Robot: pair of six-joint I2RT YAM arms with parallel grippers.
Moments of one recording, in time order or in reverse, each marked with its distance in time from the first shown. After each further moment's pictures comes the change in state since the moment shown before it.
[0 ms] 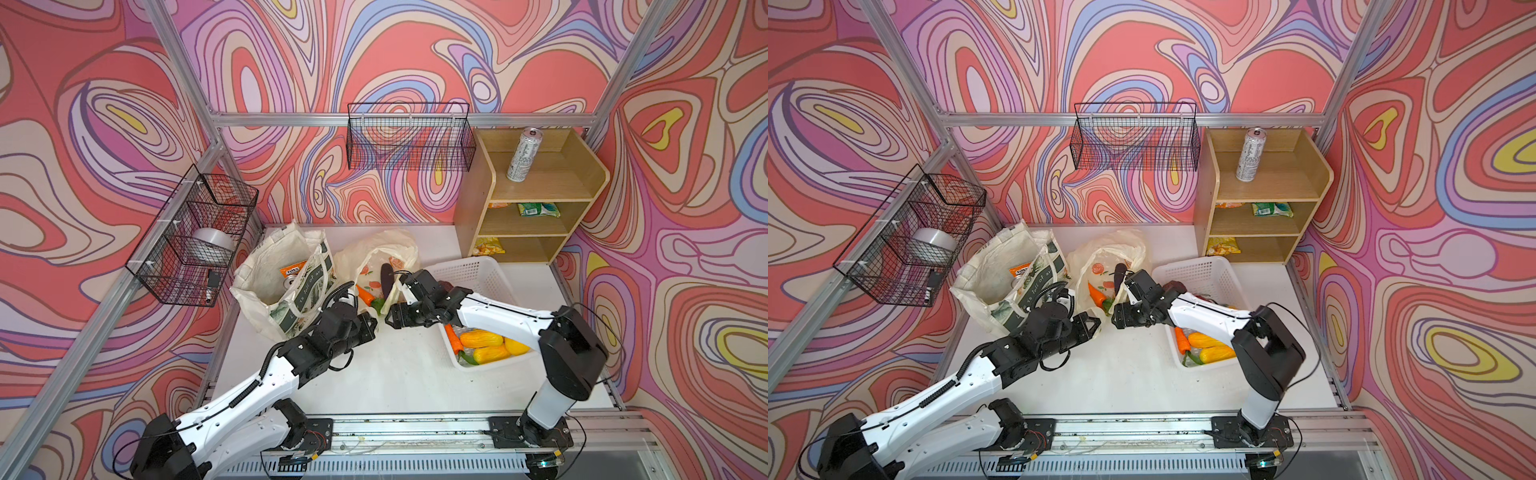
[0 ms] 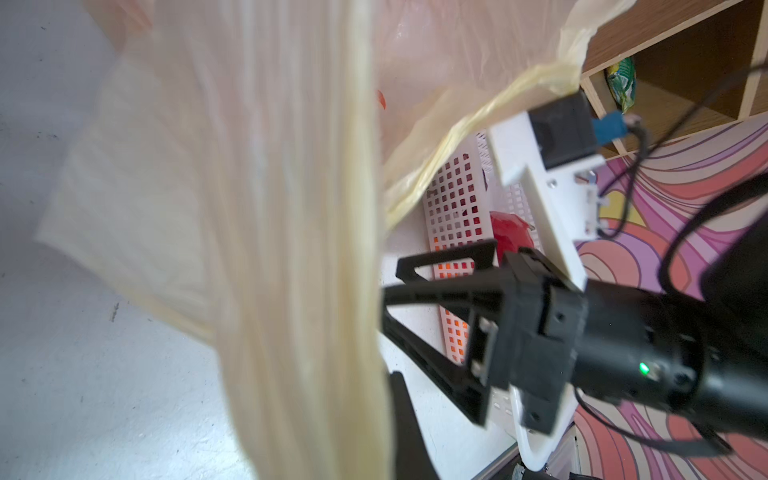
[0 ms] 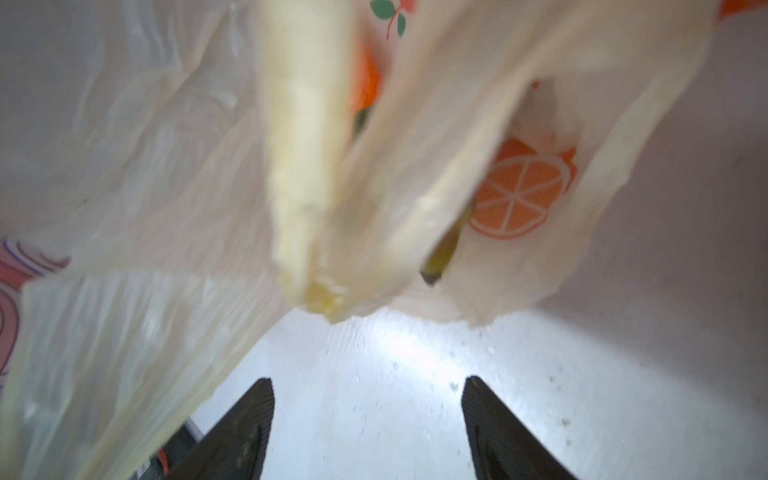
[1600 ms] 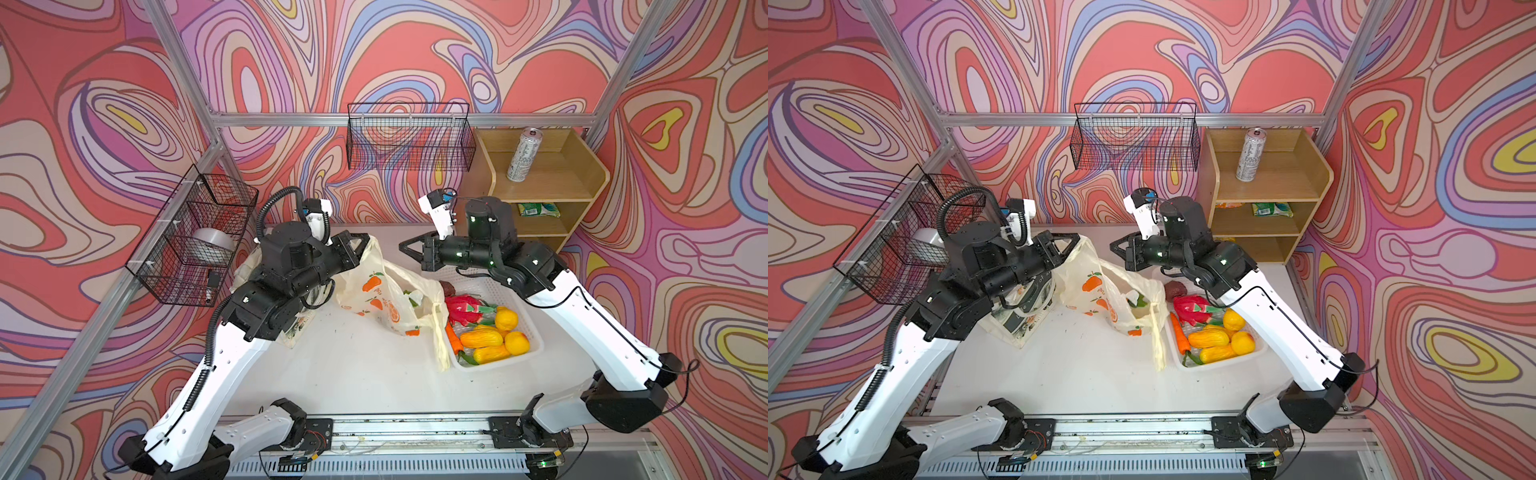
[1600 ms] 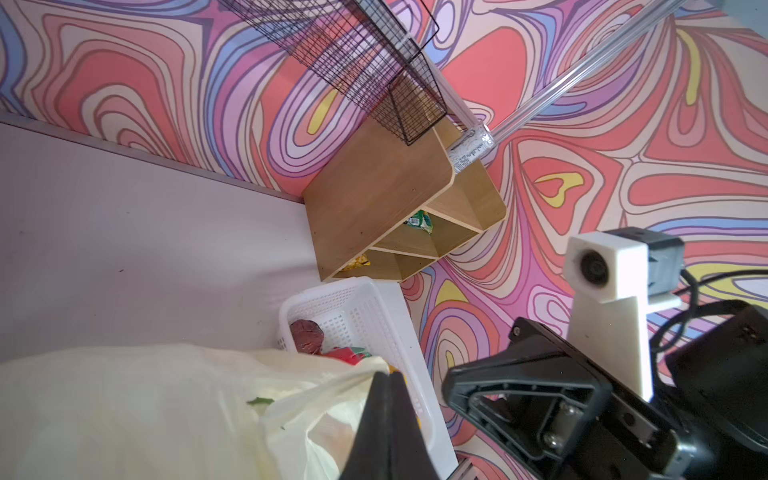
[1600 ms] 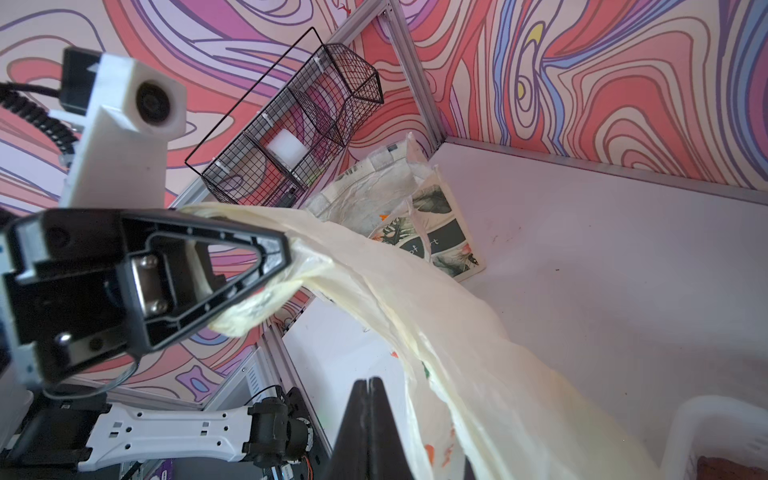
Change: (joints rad) left arm 0.232 0.167 0.856 -0.328 0.195 0.209; right arm -0.085 -0.172 0.646 -0.277 -0.118 -0.155
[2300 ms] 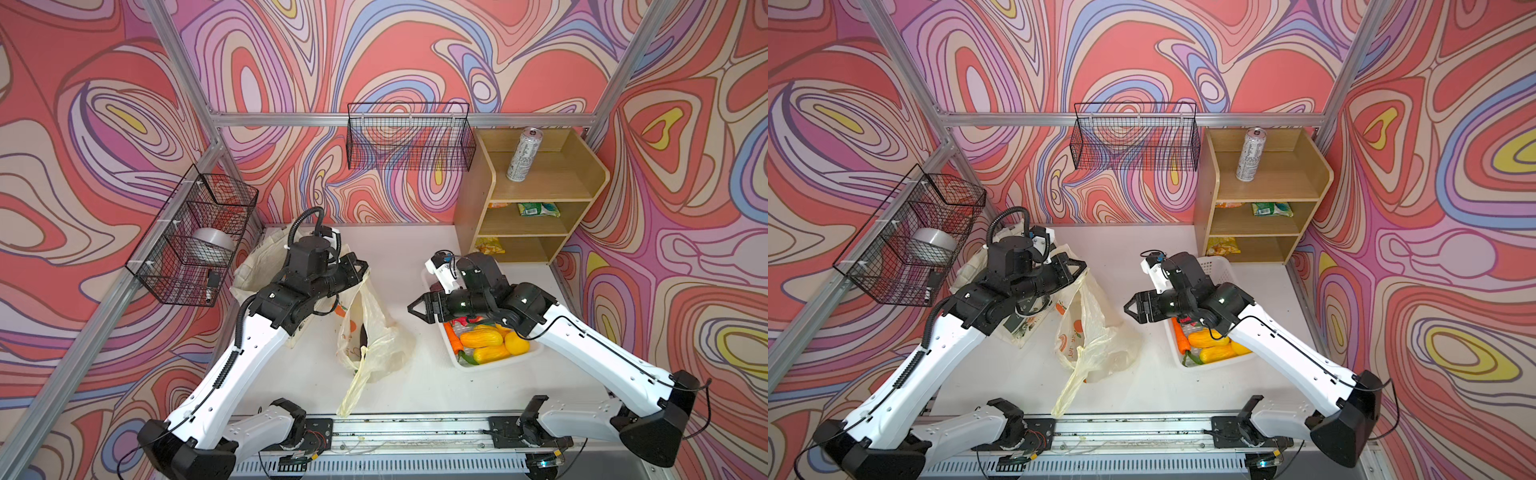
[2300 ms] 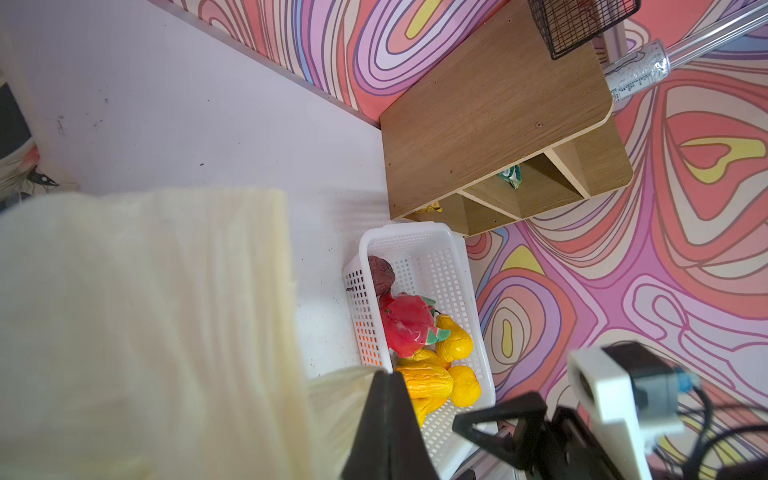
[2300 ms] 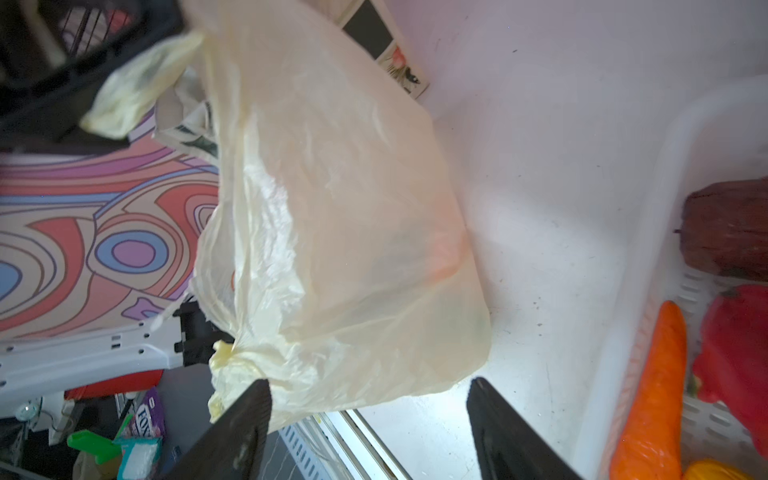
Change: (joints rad) left arm 0.043 0.045 -0.214 0.019 0.020 -0.030; right arm 0.101 -0.216 -0.532 -0.006 0.051 0.060
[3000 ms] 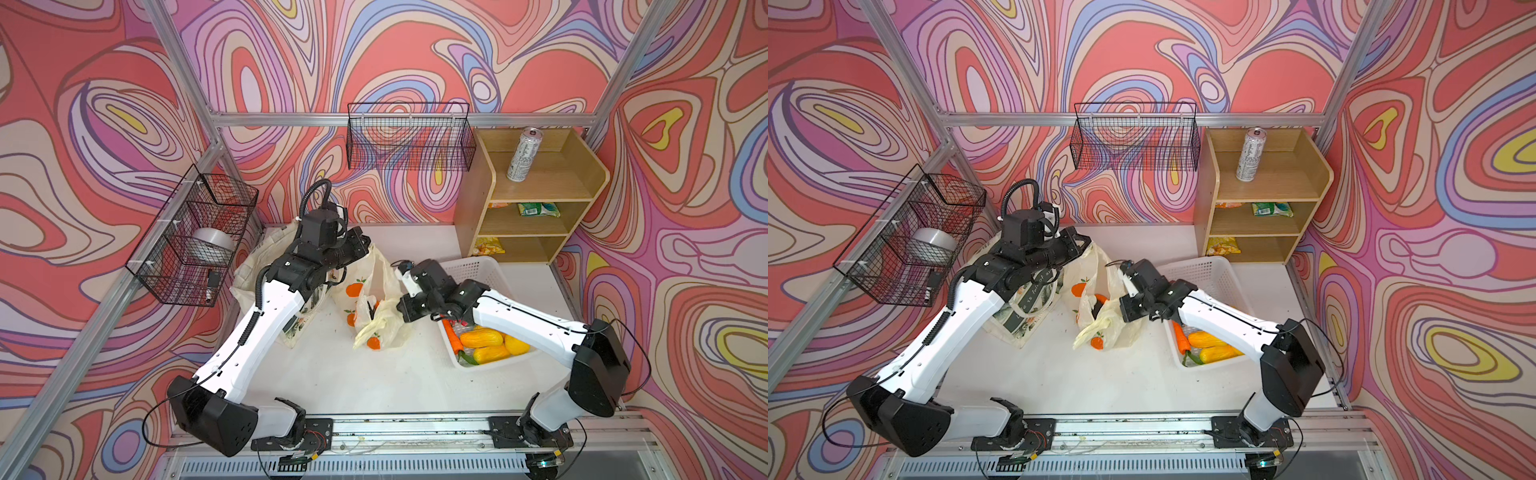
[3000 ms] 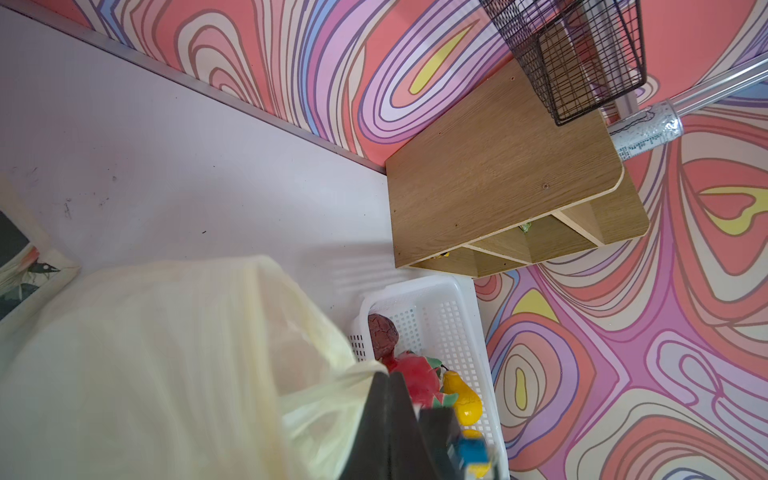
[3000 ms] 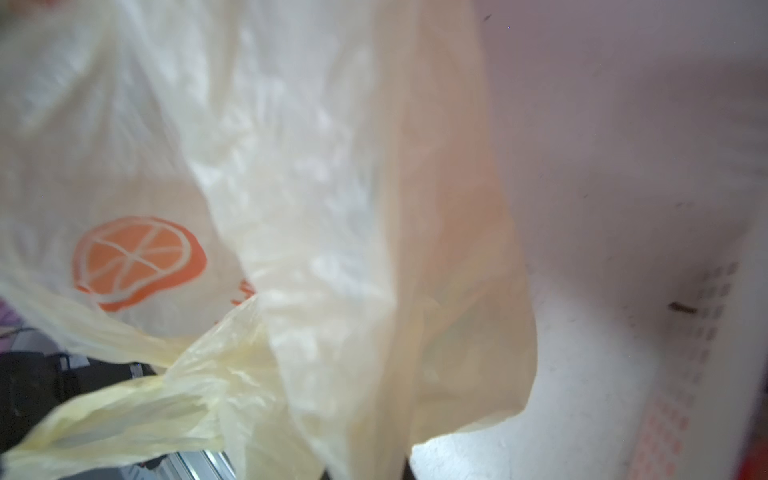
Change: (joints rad) left arm 0.041 0.167 0.166 0.018 -0.021 0.038; right arm -0.081 0.341 0.054 0.193 0.141 -0.104
